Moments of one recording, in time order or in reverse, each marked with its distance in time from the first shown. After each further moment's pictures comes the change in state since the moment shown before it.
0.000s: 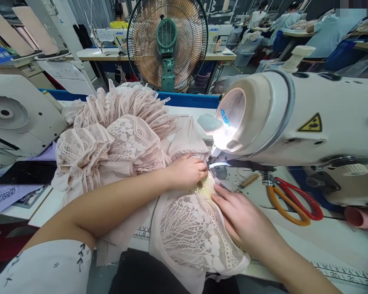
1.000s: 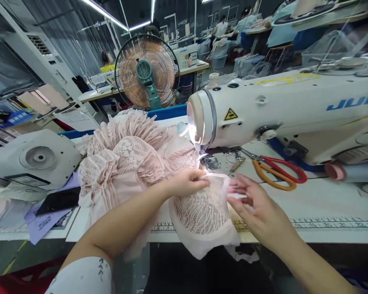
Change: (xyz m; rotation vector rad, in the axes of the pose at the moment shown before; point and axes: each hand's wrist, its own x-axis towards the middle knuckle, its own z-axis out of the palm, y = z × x) left_hand -0.016 0.044 -0.033 -1.016 -0.044 -0.333; right_hand -0.019 -0.045 -0.029 0.662 0.281 0.803
